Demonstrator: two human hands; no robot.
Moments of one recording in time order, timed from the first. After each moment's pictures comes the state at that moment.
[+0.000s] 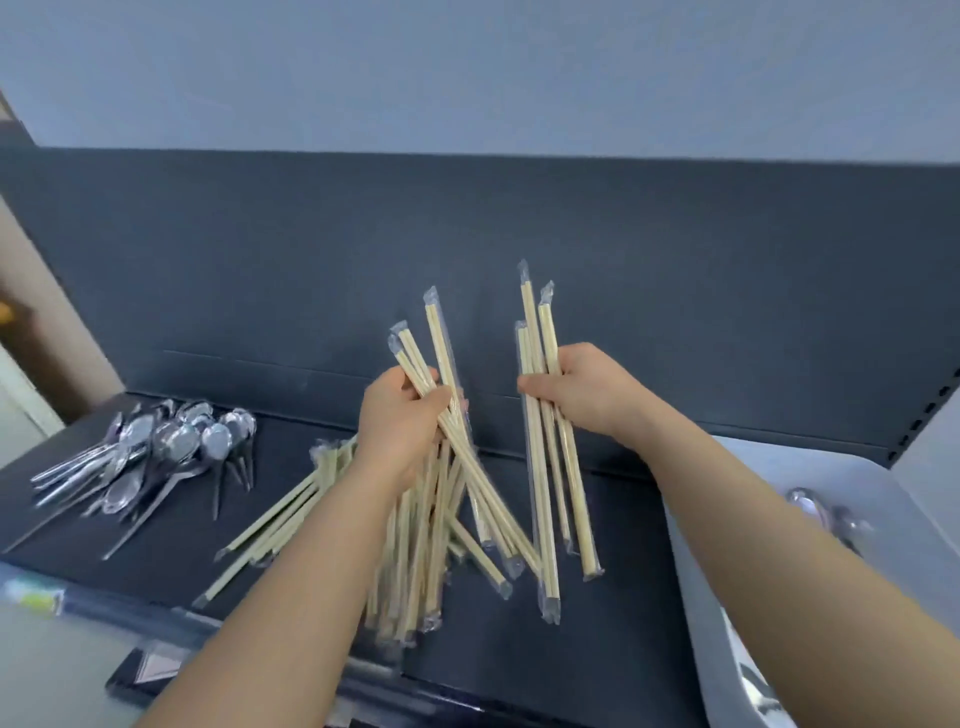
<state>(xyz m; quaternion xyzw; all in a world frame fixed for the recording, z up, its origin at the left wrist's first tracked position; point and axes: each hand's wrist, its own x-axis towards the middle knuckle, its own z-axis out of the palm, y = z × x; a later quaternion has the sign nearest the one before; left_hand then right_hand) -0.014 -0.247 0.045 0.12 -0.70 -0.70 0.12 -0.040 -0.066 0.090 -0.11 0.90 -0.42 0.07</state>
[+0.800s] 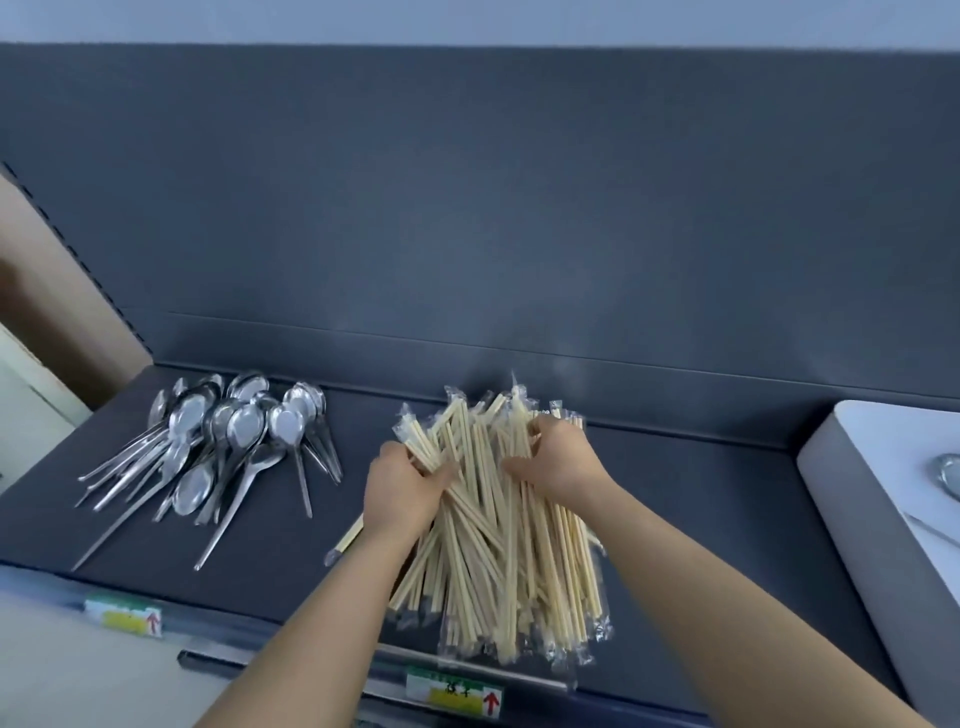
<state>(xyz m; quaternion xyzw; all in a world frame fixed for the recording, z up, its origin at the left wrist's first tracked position) -0.043 -0.415 -0.094 0.21 -0.87 -0.44 0.02 -0.071 -0.240 -0.054 0.03 0.93 -0.34 0.13</state>
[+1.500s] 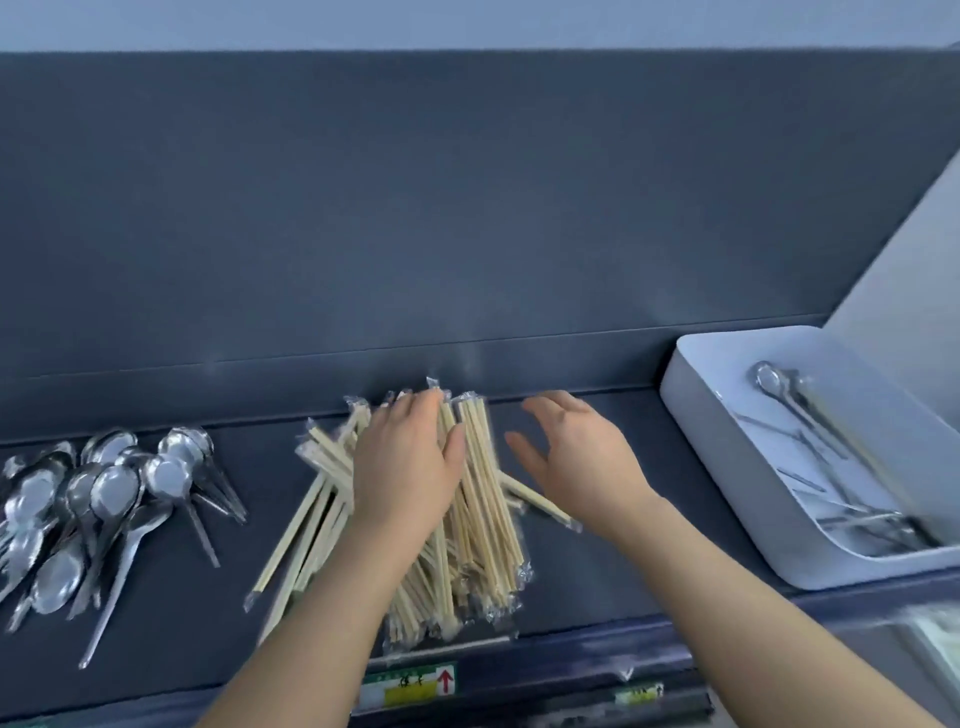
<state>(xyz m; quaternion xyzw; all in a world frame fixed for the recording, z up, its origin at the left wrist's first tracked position) -0.015 -0.339 -0.019 -0.14 -0.95 -0.24 0.16 0.020 -0.173 -0.007 0.00 0.98 -0.15 -0.10</state>
